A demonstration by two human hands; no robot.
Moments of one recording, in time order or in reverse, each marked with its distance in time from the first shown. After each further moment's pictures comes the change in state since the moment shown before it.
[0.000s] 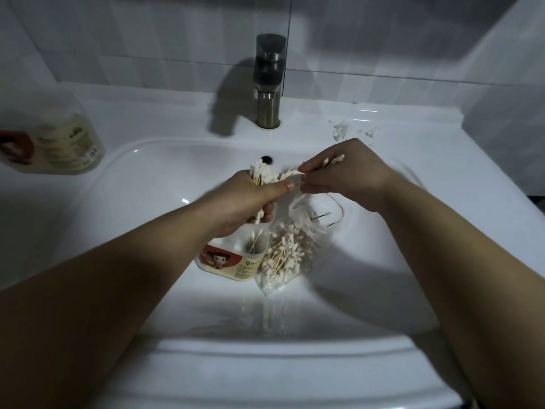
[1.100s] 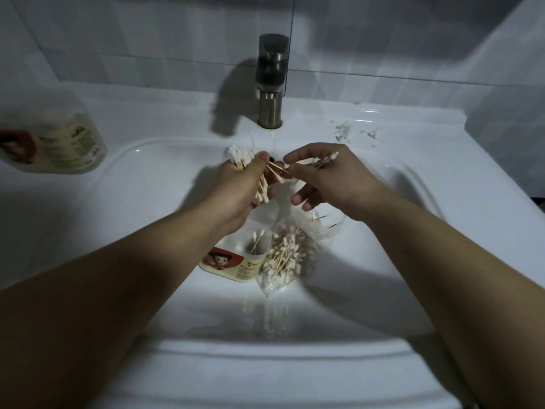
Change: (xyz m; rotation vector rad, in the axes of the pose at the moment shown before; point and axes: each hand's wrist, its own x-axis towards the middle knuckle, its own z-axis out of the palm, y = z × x) left_hand -0.007 0.018 0.010 -0.365 0.337 0.031; right_hand -0.007 -0.005 0.026 0.032 -0.063 -0.029
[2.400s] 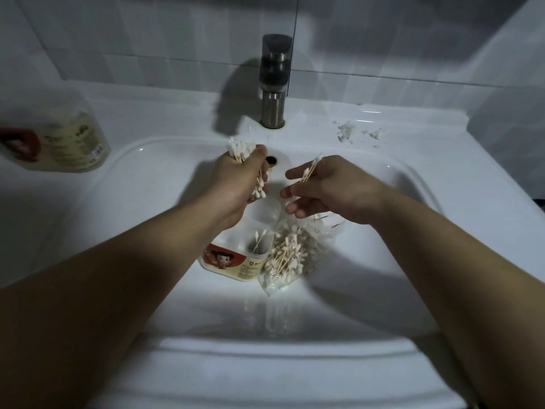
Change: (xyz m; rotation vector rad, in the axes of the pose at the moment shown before) left_hand 0.007 0.005 -0.005 0.040 0.043 0.040; right_hand 0.001 0.008 -0.003 0.079 -0.184 0.170
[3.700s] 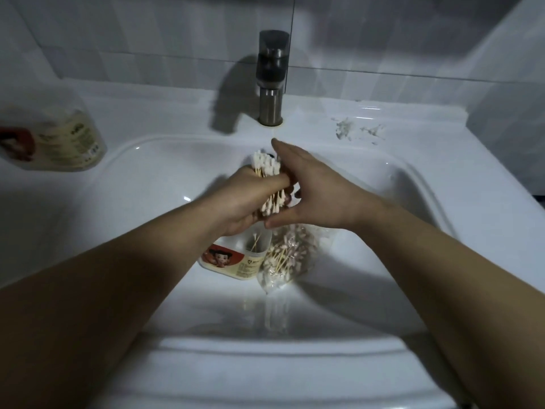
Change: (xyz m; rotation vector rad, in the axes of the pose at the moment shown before) left_hand -0.018 -0.002 0.002 0.093 -0.359 -0.127; right_hand 0.007 0.009 0.011 -0.859 0.004 -0.471
